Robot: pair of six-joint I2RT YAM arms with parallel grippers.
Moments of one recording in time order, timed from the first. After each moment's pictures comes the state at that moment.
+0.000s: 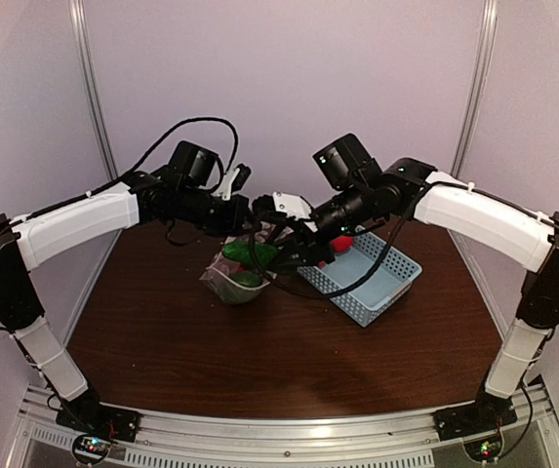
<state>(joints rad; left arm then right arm) -0.69 1.67 1.51 -0.50 0.32 -0.46 0.87 1.74 1.76 -0.76 -0.58 -0.69</state>
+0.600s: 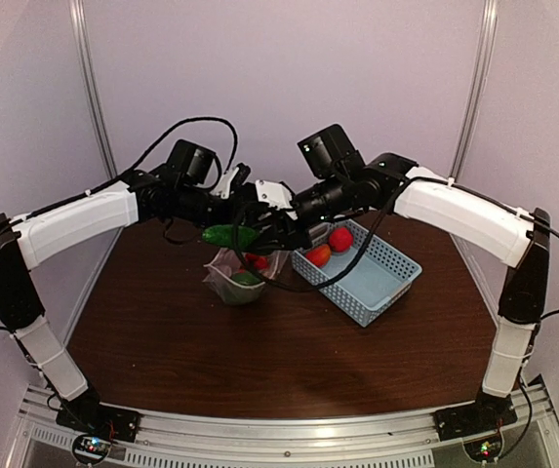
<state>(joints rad) -0.68 1.67 1.51 -0.50 0.38 -0.46 0.87 1.86 1.91 -0.66 -0.59 -0.76</state>
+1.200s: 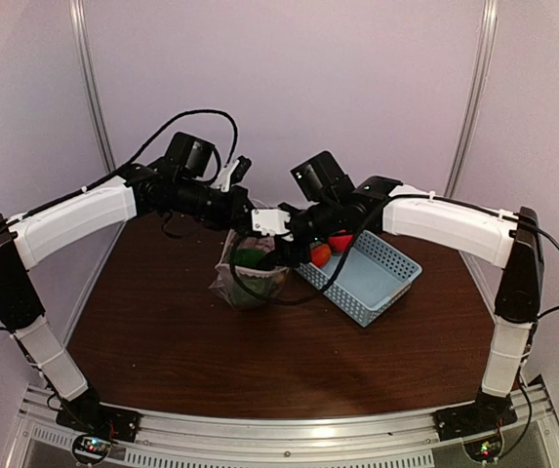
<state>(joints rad) -0.68 1.67 1.56 -0.53 0.40 -0.46 0.87 1.89 1.76 -0.55 -0.32 -0.84</state>
